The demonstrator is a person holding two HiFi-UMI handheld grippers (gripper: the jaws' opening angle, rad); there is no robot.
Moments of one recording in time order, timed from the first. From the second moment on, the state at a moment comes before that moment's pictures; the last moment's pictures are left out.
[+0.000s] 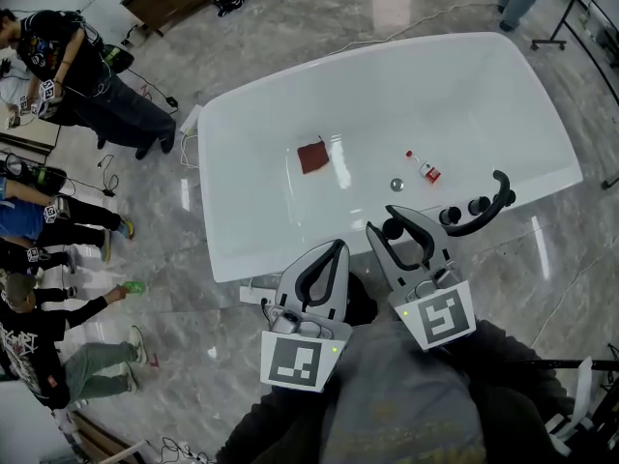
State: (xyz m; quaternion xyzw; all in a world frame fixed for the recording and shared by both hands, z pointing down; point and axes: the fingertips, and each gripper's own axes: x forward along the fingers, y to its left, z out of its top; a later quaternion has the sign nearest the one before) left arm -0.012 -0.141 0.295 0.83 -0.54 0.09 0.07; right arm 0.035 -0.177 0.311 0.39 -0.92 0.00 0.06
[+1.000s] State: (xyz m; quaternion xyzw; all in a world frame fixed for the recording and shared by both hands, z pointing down) left arm 0.008 -0.133 0.255 0.83 -0.56 0.07 0.03; right arm 0.047 -0.162 0.262 0.36 -0.93 -0.02 0.04
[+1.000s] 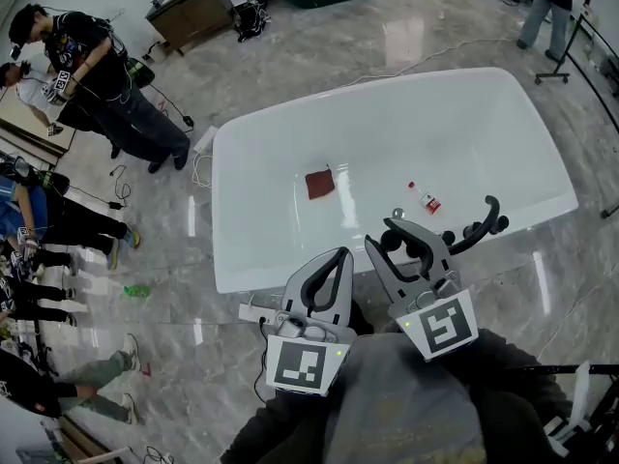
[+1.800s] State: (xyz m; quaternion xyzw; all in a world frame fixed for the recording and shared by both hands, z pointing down) left arm 0.047 -0.065 0.249 0.79 -0.61 0.08 0.05; right arm 0.091 -0.098 0.239 0.32 -0.95 -0.04 0.01
